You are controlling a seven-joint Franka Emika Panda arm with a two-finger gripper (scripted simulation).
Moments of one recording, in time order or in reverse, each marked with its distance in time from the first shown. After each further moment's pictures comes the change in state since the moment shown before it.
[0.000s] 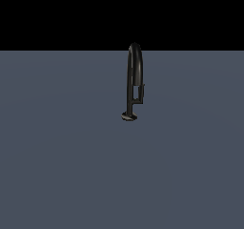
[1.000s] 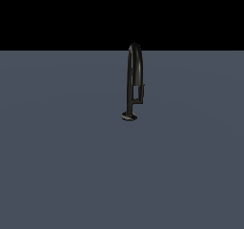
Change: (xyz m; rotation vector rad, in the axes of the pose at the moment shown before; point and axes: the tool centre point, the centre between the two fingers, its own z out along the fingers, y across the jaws) arm -0.042 0.005 0.002 -0.089 0.090 -0.091
